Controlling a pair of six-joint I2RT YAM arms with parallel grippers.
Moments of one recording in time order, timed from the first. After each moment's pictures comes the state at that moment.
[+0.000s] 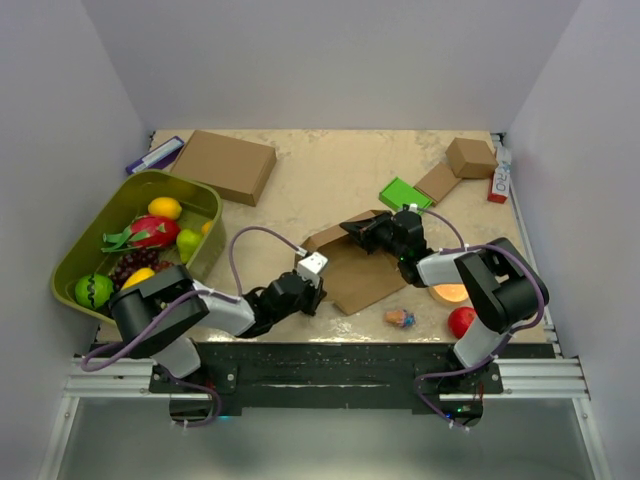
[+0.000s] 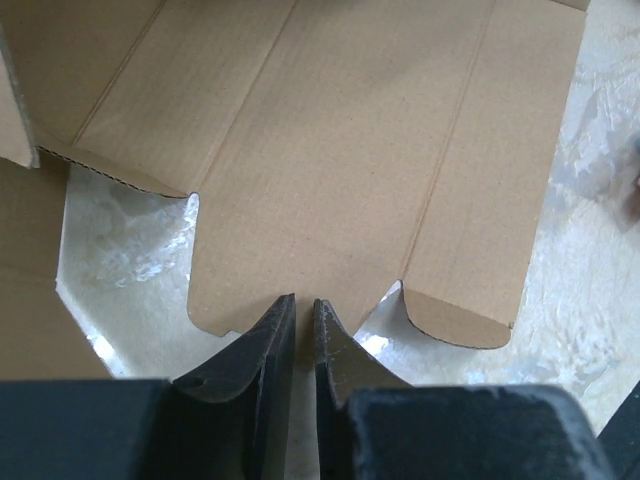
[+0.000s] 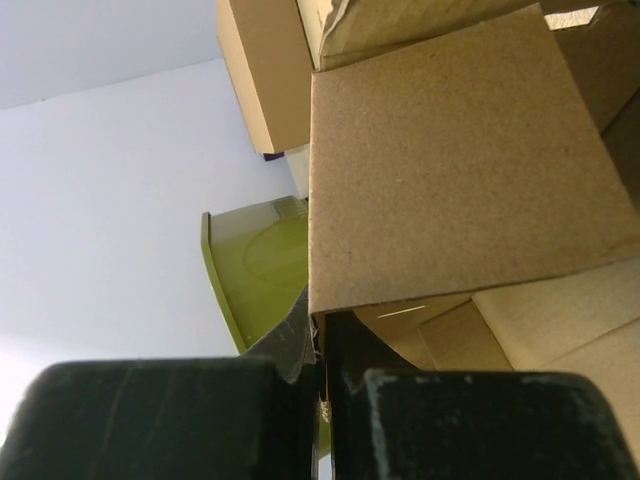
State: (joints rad) left arm -0.99 1.58 0.39 0.69 -0.17 -0.31; right arm 0.44 1.69 0.60 0.75 -0.22 1.57
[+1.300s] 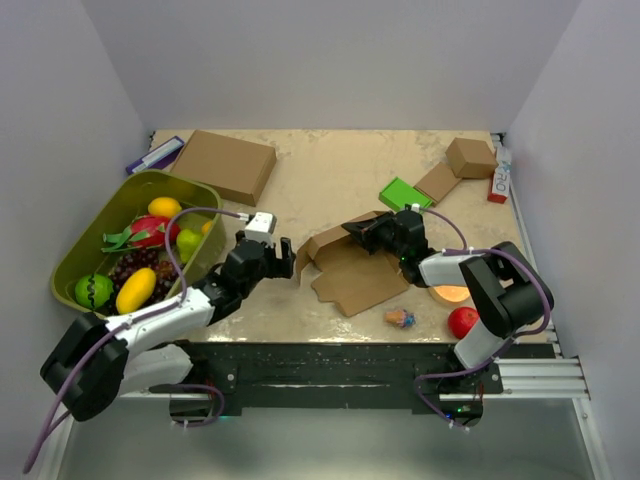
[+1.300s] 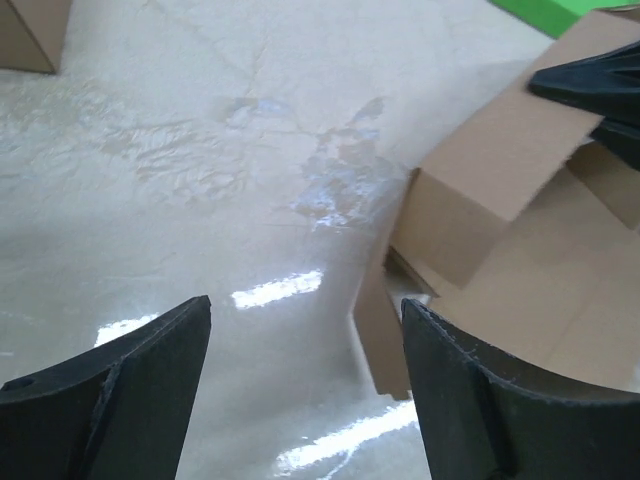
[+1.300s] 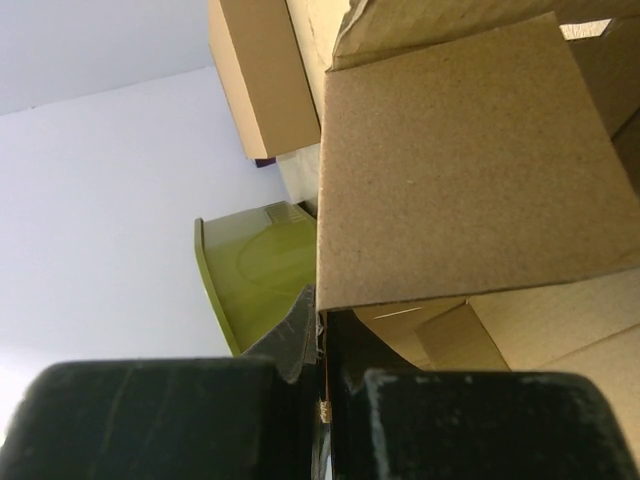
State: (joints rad) left arm -0.71 1.10 0.46 0.22 -0.28 -0.36; right arm 0.44 1.65 0.60 0.69 -0.20 1.55
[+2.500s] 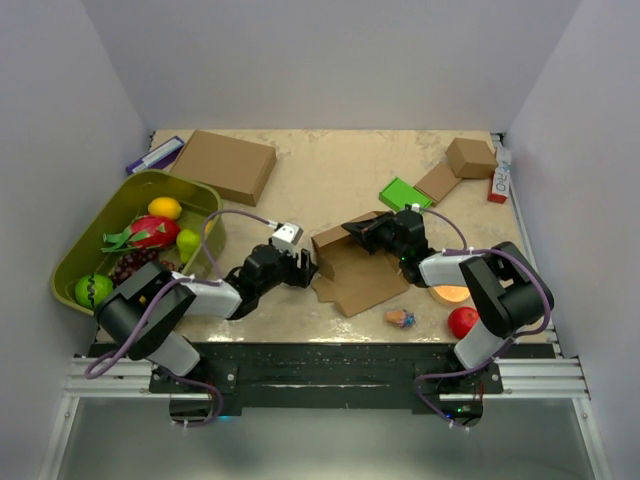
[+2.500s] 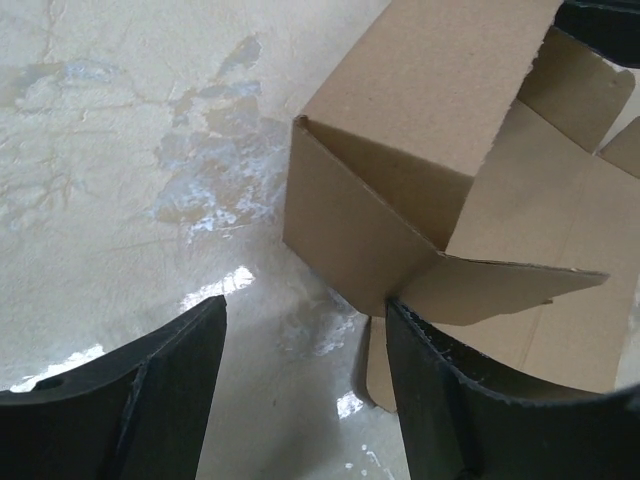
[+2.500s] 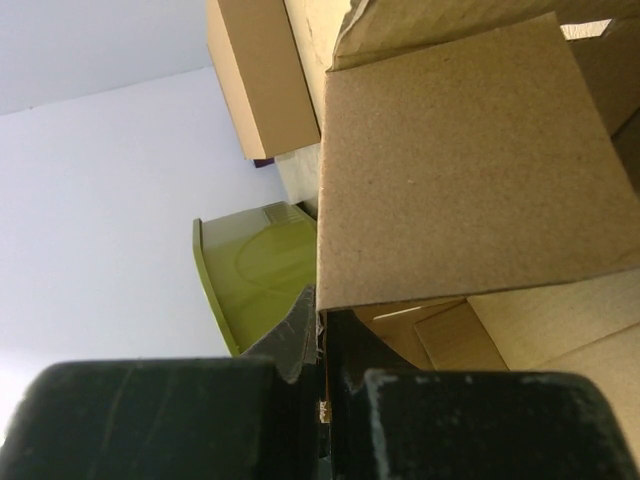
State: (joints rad) left arm -0.70 1.53 0.41 0.71 -0.03 -0.31; right arm 0.44 1.65 0.60 0.68 -0.20 1.55
